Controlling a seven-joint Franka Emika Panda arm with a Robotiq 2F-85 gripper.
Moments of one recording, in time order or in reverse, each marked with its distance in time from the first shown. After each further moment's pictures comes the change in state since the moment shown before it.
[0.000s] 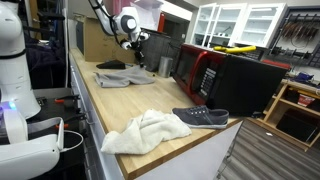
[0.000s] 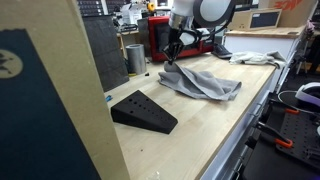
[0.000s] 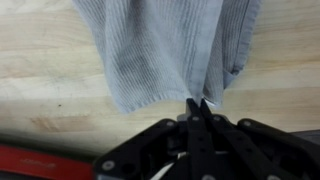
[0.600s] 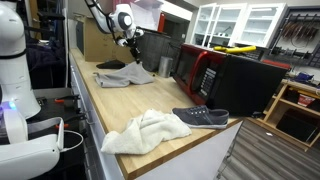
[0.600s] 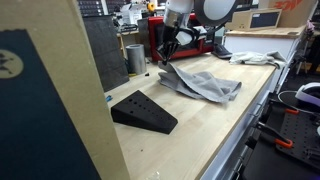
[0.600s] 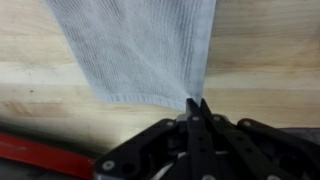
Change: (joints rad) arm 0.056 -0.022 0.023 -0.001 -0.073 0.001 0.062
